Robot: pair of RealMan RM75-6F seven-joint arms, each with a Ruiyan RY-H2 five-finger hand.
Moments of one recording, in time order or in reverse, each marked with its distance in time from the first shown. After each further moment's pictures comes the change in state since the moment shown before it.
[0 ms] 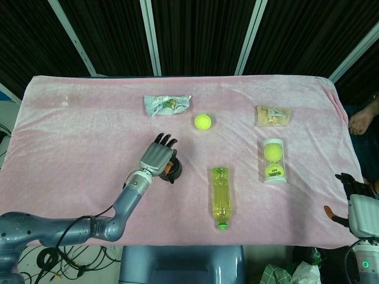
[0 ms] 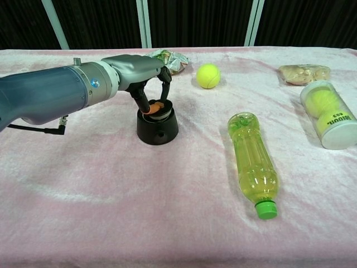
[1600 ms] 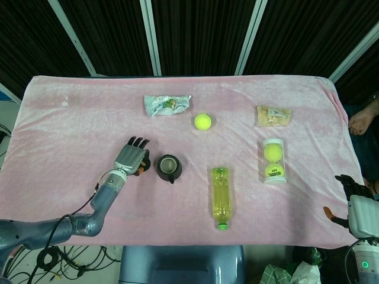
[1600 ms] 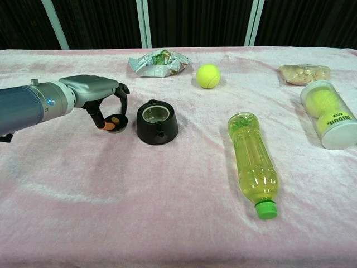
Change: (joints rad) left arm 0.114 0.041 0.101 0.160 0.078 -0.106 -0.133; right arm 0.000 0.006 0.002 -0.021 0.029 -0.019 0.009
